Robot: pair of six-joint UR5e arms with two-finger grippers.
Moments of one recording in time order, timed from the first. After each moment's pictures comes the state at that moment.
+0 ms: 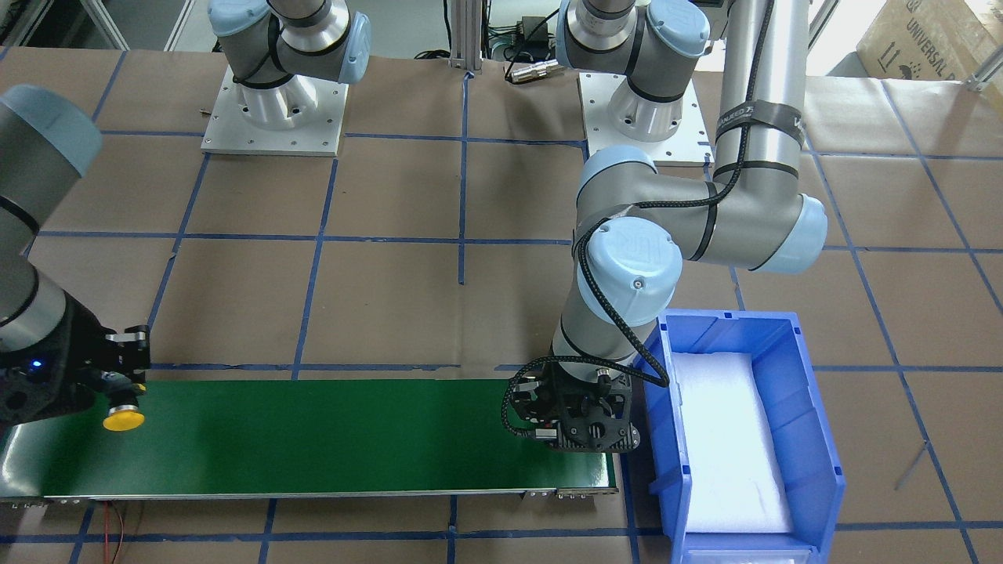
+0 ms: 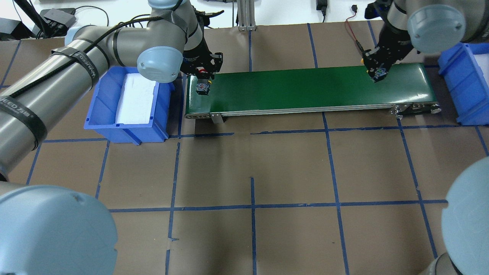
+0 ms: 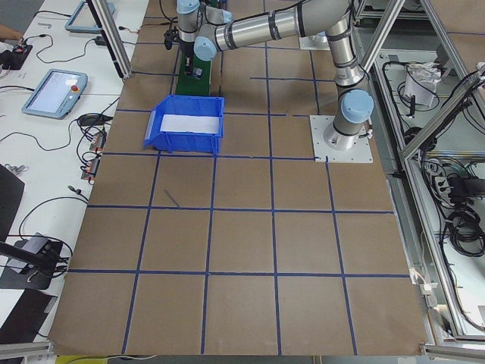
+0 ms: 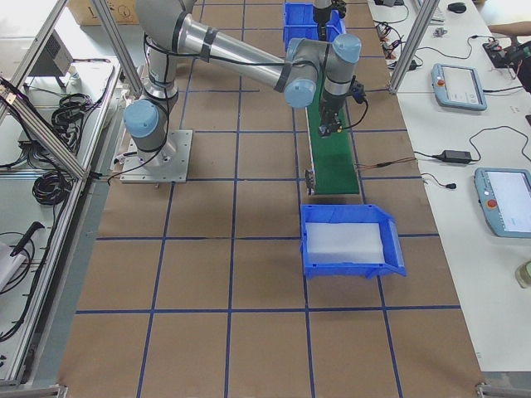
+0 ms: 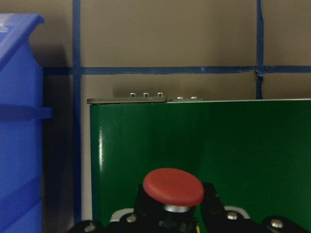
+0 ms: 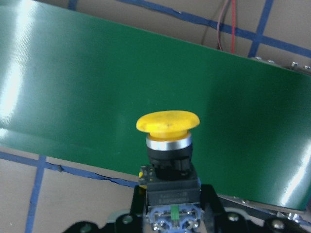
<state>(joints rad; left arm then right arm) -1.73 -2.10 -1.43 -1.05 1.54 -0.16 1.32 -1.21 1.53 -1.88 -1.62 -0.51</state>
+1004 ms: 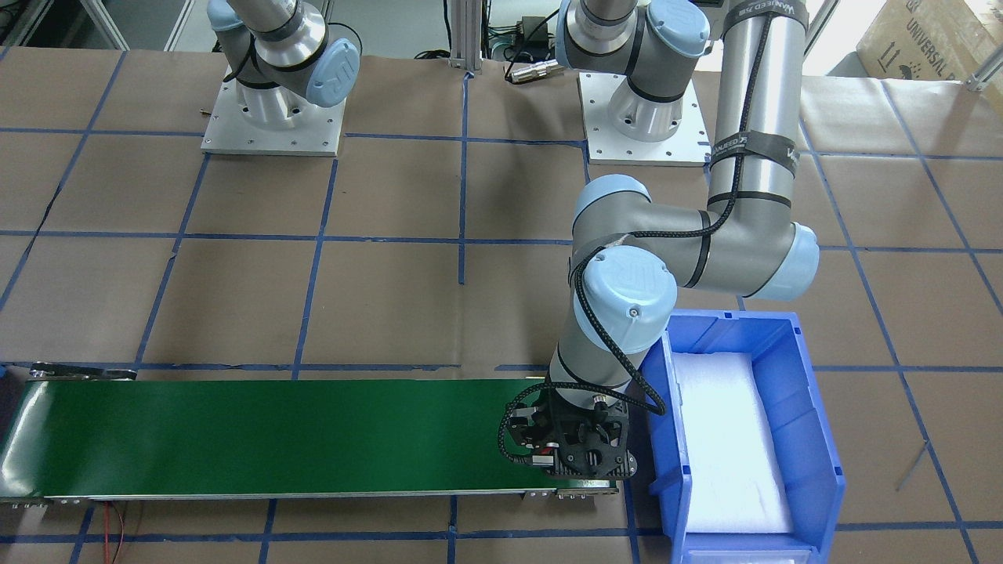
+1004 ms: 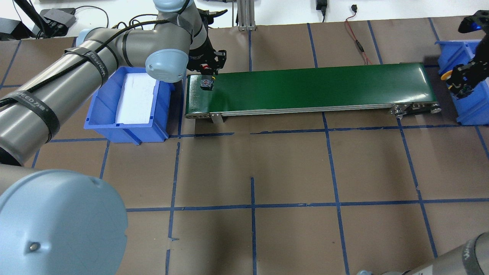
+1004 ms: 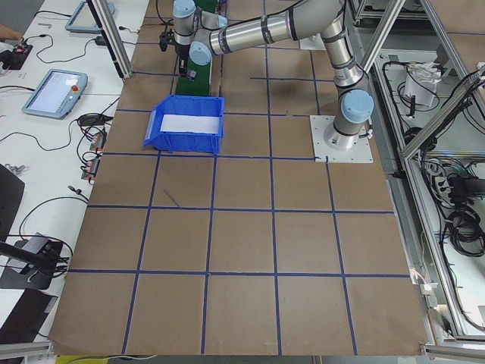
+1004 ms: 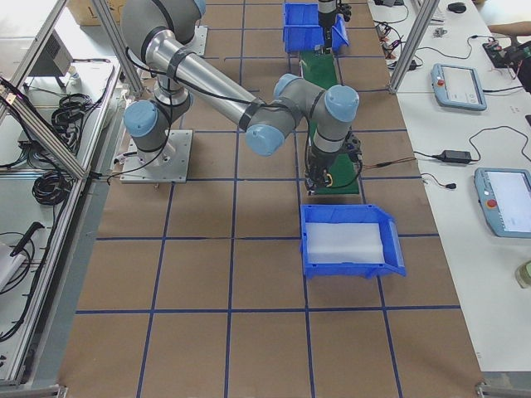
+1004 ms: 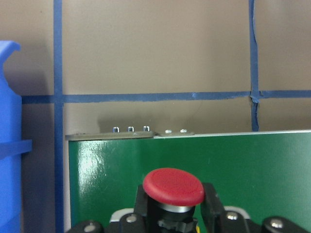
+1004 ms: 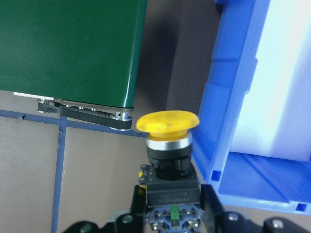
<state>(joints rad) -1.73 -2.15 -1.39 -0.99 1.54 -0.15 0.97 -1.22 1.43 -1.76 -1.65 -0.77</state>
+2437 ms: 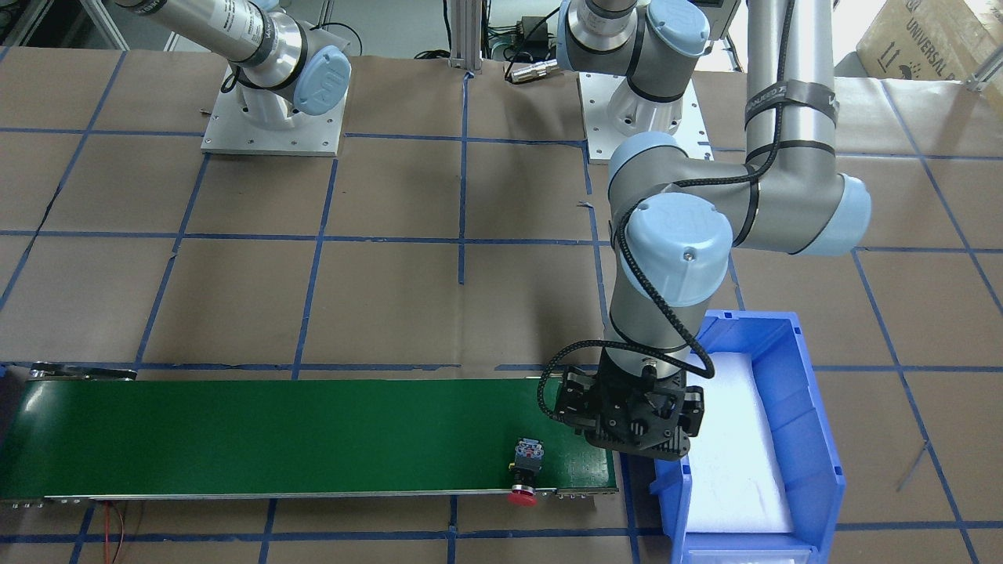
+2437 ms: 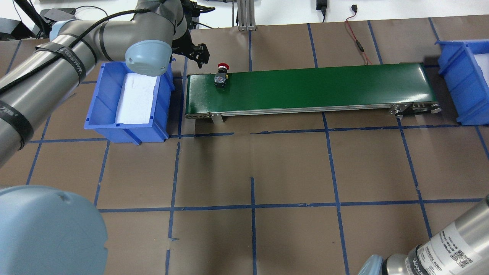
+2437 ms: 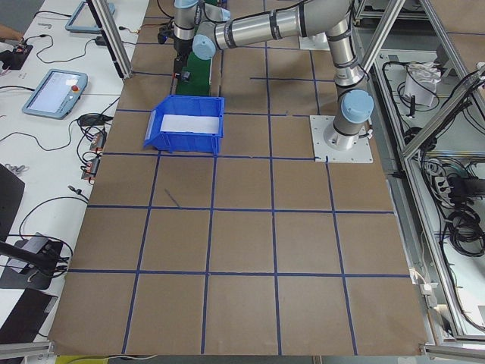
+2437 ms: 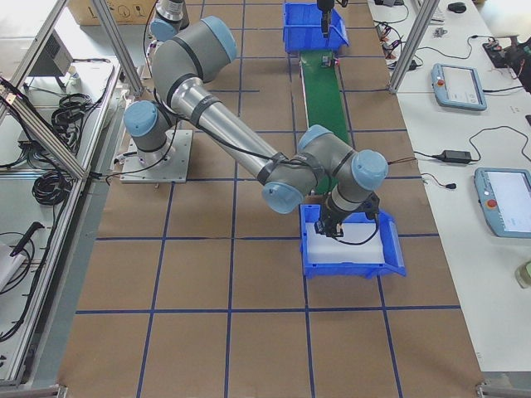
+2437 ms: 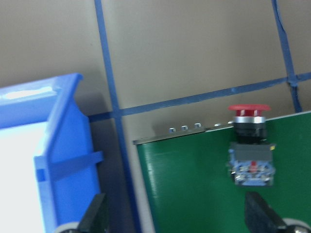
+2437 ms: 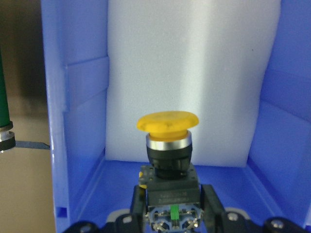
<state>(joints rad) -1.67 -2.03 -1.43 -1.02 1.66 0.17 0.84 -0.94 1.13 -1.64 -1.65 -0.80</state>
